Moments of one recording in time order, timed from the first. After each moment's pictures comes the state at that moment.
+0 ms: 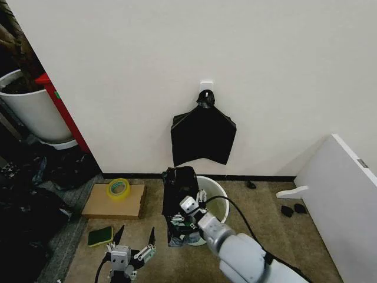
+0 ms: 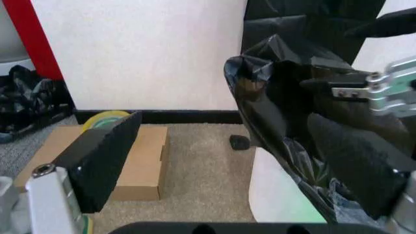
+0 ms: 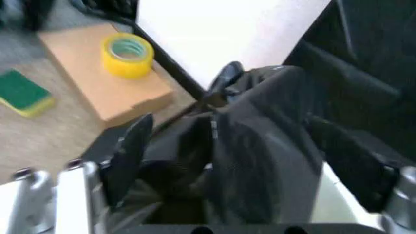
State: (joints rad) left arm 1.99 -1.11 -0.28 -2.24 -0.17 -0.21 -0.37; right arm -1.05 1.09 -0.29 2.08 -0.01 -0.61 0.13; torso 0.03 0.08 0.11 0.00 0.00
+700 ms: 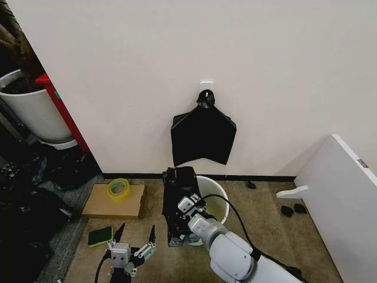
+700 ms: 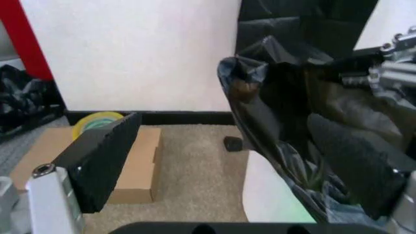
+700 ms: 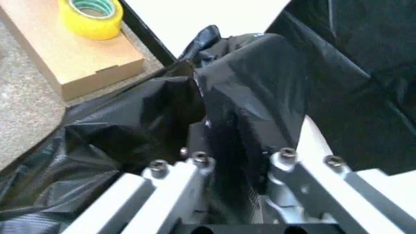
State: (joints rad) left arm 1.96 -1.09 -0.26 -2.23 -0.18 -0.20 -0.37; right arm -1.03 1.10 -0.32 2.06 -0.09 -0.72 0.18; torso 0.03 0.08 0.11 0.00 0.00
